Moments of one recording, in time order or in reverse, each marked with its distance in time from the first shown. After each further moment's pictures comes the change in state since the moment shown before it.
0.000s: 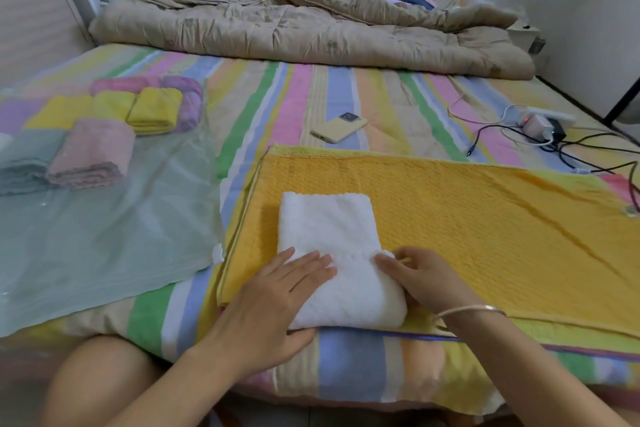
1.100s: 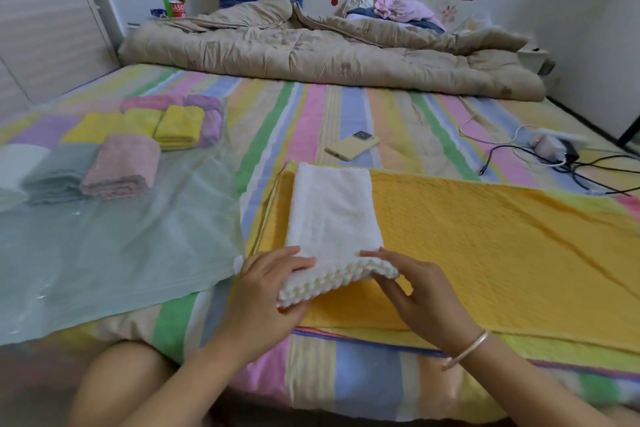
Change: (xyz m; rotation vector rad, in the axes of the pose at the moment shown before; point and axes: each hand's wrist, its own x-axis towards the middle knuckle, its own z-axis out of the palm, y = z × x) left_hand -0.008 -0.024 -0.004 -0.266 0.340 -0.363; right_hand 0.007 0.006 0.019 -0.146 0.106 -0.873
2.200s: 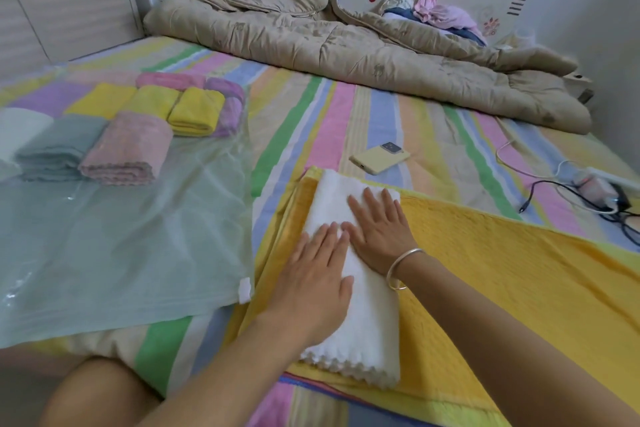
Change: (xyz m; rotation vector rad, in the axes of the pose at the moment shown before) left_hand 0.074 0.013 0.026 0.457 -0.419 -0.167; right_hand 0.153 0.063 0.067 -0.710 -0.445 0.251
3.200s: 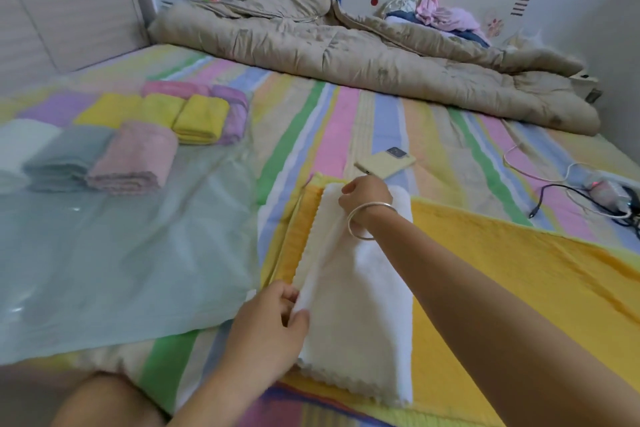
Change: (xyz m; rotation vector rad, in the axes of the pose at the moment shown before) left_hand -0.056 -0.020 -0.010 -0.770 0.128 -0.484; right_hand 0.062 -0.043 -0.047 0.541 0.103 0.381
